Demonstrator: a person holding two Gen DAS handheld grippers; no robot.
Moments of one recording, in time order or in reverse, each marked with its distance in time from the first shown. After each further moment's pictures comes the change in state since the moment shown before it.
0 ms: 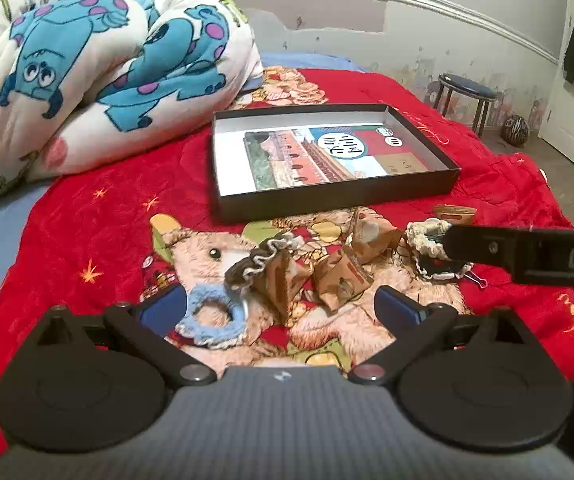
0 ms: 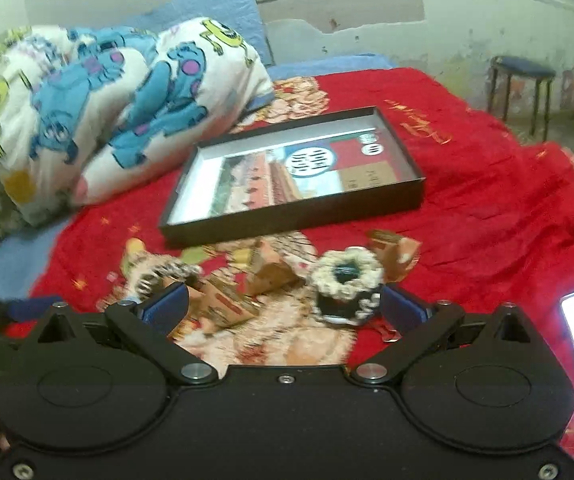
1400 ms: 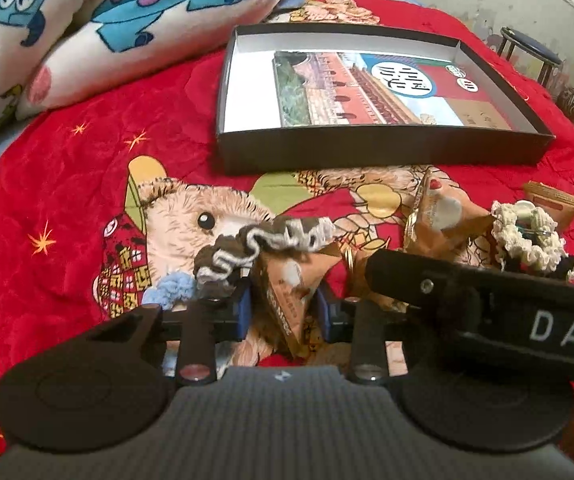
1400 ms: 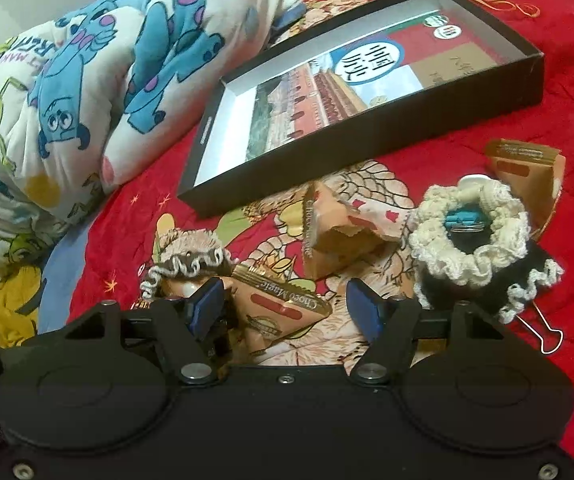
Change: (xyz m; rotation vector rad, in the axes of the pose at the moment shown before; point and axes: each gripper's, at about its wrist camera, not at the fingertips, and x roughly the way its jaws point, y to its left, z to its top) left arm 0.104 0.000 0.009 -0.090 0.228 0.120; right arm 0.129 -0.006 -0.003 0.170 0.229 0.230
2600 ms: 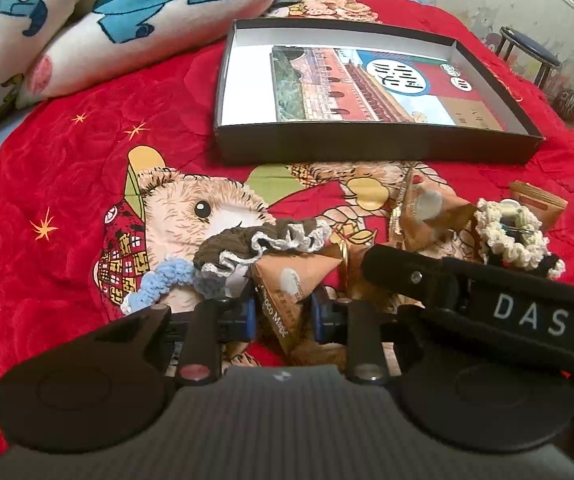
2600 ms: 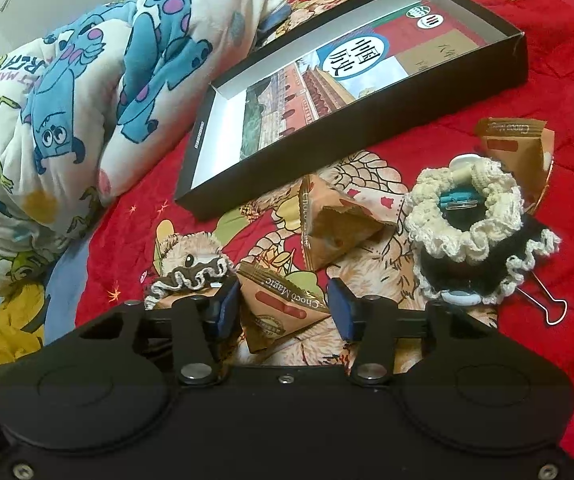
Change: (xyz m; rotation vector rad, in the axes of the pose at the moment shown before) left arm -0.011 0.000 0.000 -0.020 0.026 -0.029; right arm -0.004 -0.003 -0.007 0.073 -0.011 0.000
